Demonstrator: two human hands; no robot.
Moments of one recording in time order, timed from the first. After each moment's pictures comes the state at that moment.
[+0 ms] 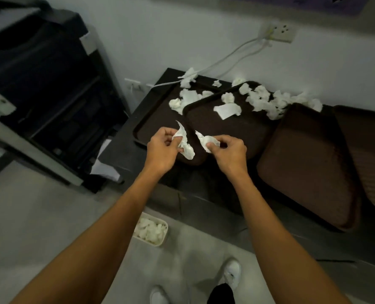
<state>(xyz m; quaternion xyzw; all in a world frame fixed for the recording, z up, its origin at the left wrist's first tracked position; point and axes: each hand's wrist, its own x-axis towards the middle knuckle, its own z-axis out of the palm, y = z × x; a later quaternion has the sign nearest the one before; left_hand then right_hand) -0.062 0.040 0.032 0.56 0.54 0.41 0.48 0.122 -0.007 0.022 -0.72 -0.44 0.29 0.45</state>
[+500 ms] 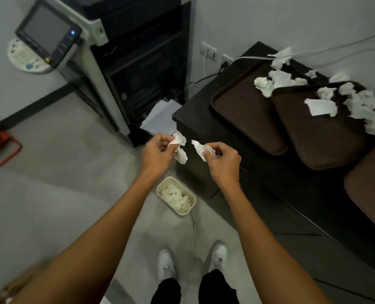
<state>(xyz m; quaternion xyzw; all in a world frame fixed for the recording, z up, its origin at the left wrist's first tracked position) -0.281 -0.029 -0.054 0.42 0.67 0.45 0.41 -0.095 -0.028 -0.049 -0.67 -0.51 0.38 0.38</state>
